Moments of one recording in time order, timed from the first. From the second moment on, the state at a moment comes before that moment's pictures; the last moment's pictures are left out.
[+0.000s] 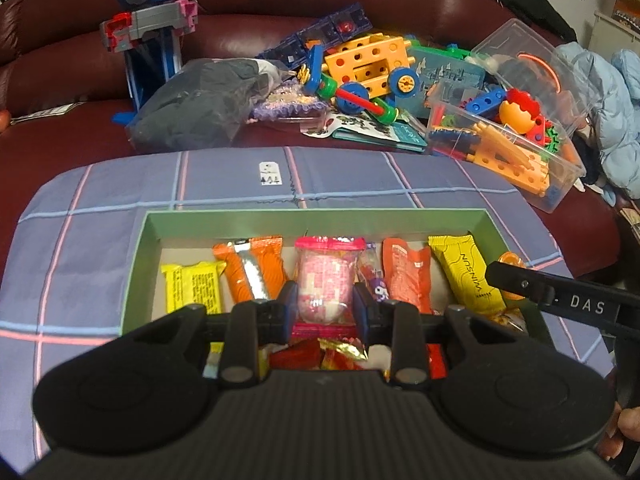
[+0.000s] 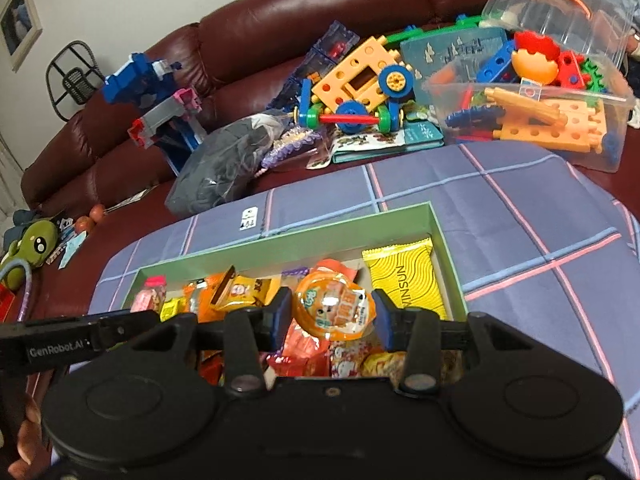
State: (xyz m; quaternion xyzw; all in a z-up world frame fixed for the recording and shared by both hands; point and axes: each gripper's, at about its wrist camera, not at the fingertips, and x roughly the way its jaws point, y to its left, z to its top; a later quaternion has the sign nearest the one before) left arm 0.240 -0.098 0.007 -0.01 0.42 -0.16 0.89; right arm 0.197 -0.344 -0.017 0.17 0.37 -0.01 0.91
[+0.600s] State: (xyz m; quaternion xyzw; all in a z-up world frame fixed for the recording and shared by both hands) left arm 0.217 -0.097 -0.003 0.00 0.42 -0.11 0.90; right arm 0.190 -0.354 -0.022 0.21 0.36 -0.03 0.91
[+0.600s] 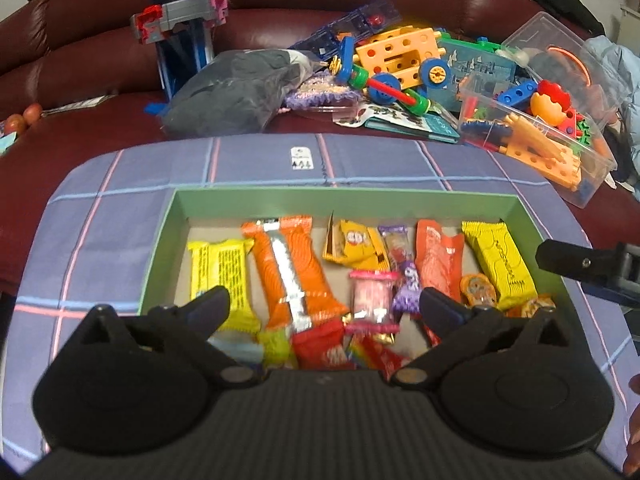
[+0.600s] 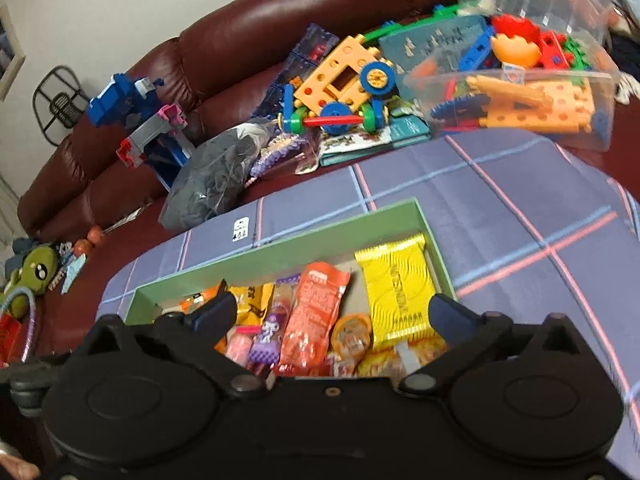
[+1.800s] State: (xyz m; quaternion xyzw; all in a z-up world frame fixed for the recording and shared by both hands) left arm 0.043 -0.026 0.024 -0.01 0.41 -0.11 0.91; right arm 0.024 -0.295 0.027 0.13 0.40 -0.05 0.91
